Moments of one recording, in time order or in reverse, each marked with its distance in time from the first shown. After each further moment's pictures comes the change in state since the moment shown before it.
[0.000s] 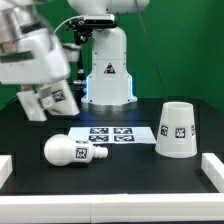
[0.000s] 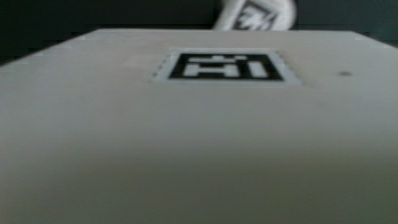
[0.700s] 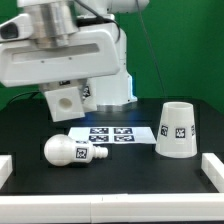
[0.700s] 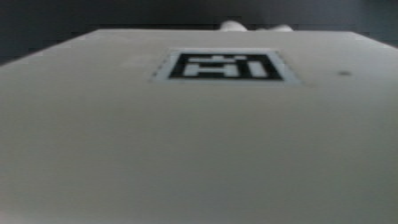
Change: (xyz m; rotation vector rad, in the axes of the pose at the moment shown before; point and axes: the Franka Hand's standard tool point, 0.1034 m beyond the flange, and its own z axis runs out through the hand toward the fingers) arm -0.023 -0.024 0.012 -0.135 -0.023 -0.635
